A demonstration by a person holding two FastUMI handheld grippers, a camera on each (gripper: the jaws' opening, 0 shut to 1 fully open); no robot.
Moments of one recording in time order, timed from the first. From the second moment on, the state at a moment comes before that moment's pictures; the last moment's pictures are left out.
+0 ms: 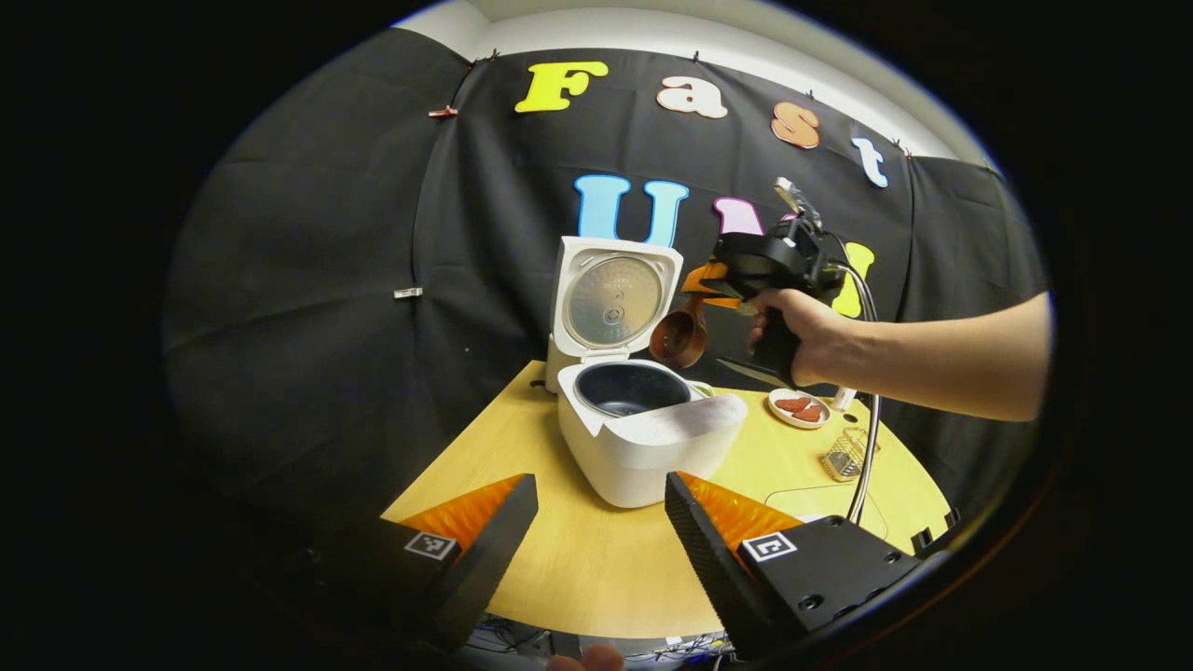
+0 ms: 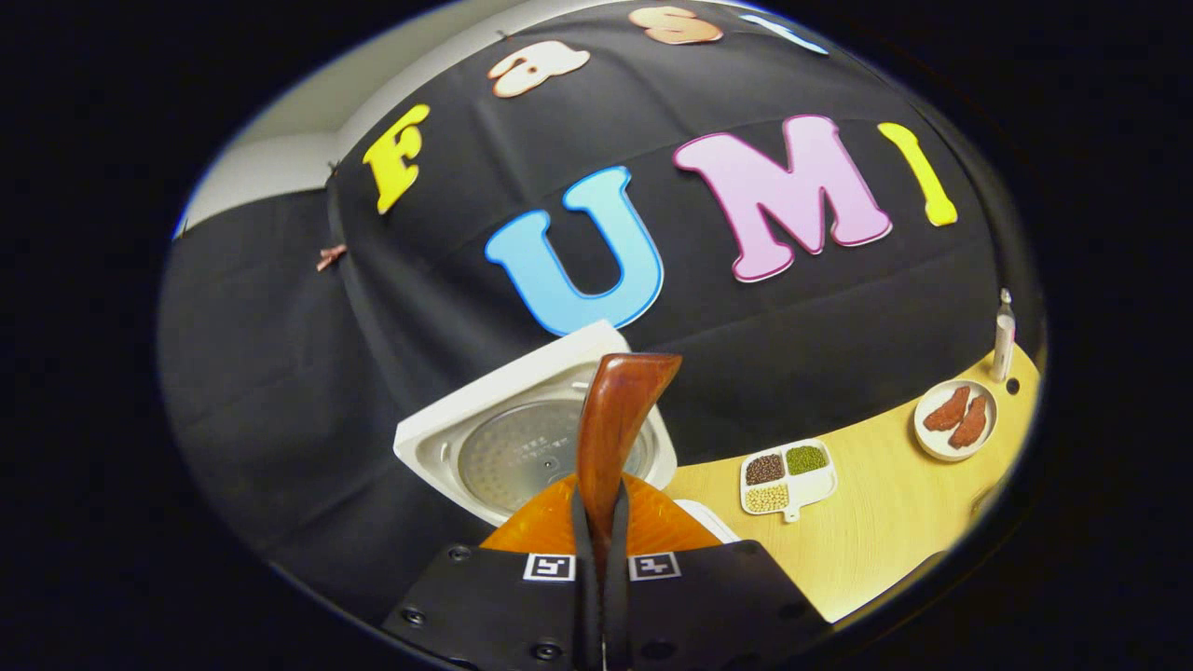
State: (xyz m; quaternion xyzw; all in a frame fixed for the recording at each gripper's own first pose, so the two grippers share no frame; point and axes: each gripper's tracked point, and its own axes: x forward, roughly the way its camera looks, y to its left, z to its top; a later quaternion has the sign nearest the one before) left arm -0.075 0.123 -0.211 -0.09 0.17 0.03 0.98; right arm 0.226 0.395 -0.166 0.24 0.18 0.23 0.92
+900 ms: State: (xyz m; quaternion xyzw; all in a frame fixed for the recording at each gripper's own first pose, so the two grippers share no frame) left arm -0.042 0.014 -0.198 -0.08 0.18 -0.04 0.98; right arm 0.225 0.016 -0.194 0.22 0.13 0.04 0.97
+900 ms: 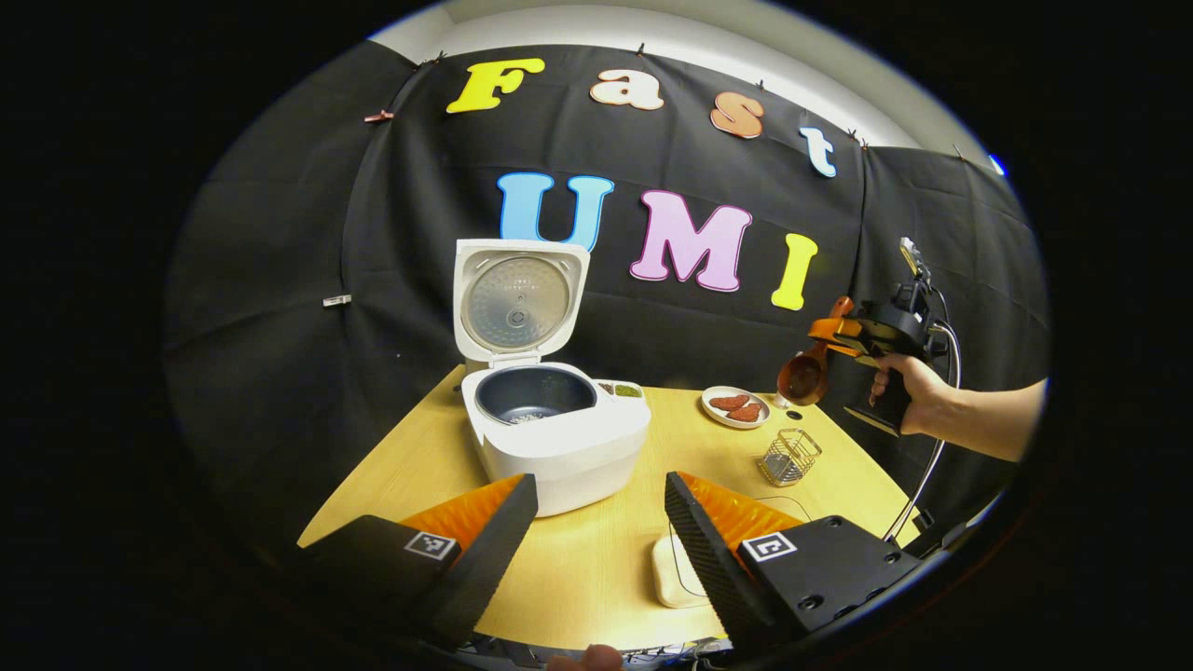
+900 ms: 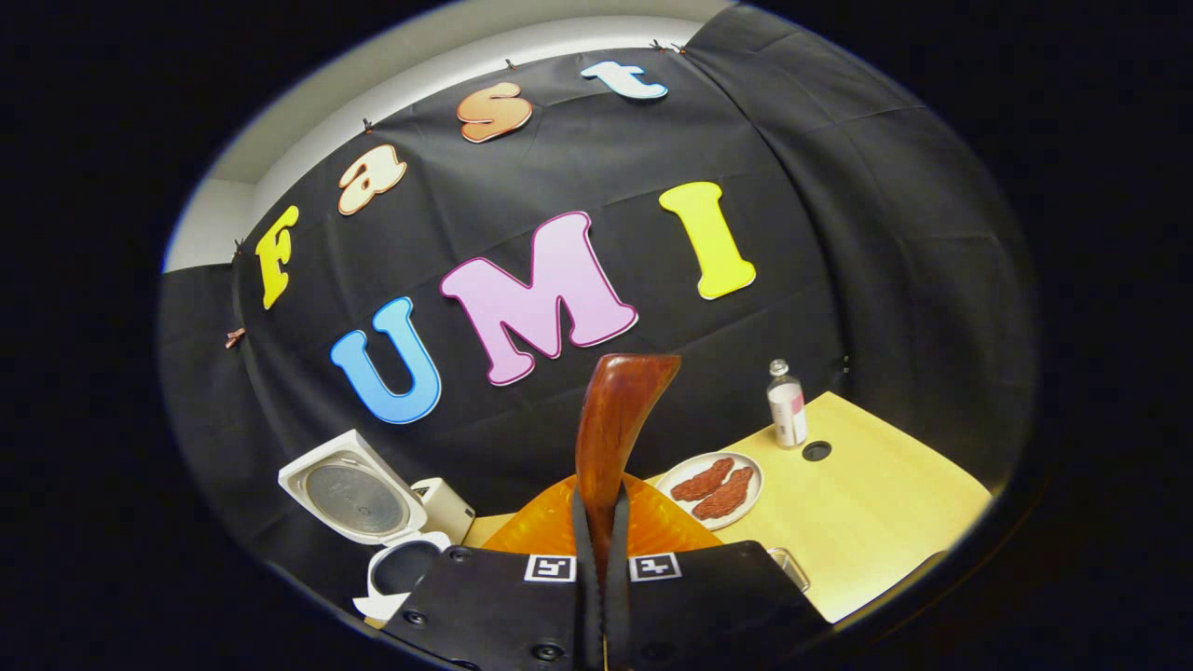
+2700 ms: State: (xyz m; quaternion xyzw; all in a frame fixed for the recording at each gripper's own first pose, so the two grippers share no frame) left arm 0.012 -0.014 -0.165 -0.10 0.18 0.04 0.98; right arm 0.202 -0.091 -0.325 0.18 0.24 0.00 0.95
